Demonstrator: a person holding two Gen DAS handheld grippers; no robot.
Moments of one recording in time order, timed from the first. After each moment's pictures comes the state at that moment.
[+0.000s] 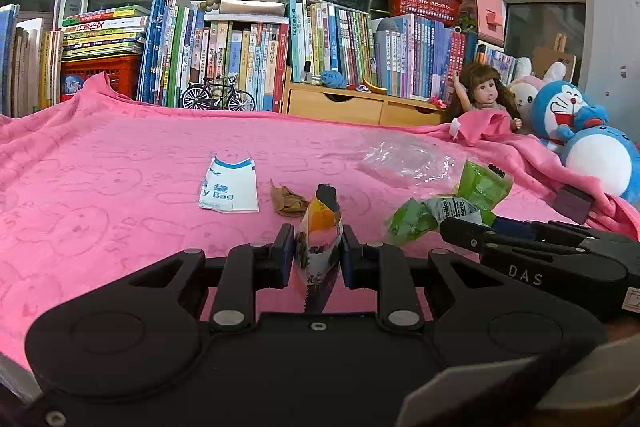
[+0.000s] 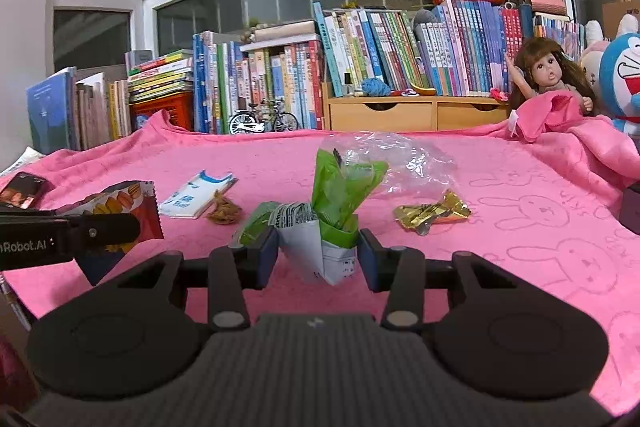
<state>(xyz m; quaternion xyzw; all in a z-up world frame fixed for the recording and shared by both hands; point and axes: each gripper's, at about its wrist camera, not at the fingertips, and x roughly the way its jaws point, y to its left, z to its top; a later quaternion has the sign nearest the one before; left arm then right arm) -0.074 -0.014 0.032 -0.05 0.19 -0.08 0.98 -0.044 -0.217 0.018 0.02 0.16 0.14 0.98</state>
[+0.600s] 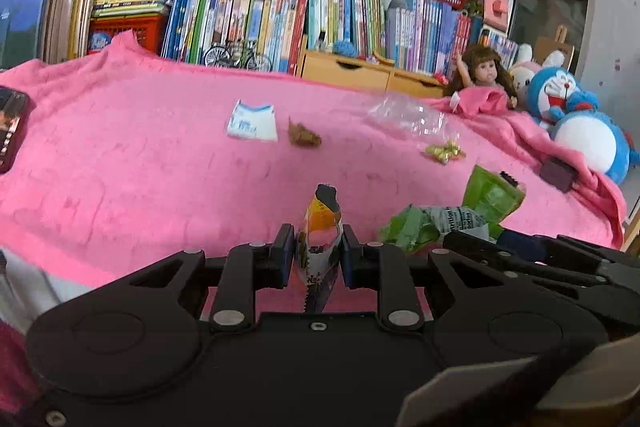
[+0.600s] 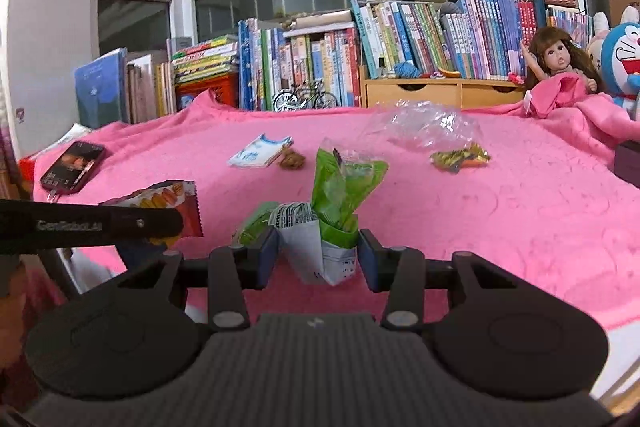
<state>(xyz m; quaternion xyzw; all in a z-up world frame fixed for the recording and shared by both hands) -0.152 0.002 0.007 -0.07 0.24 -0.06 0.97 -0.133 -0.203 -0.001 0.02 0.18 0.17 0.97</state>
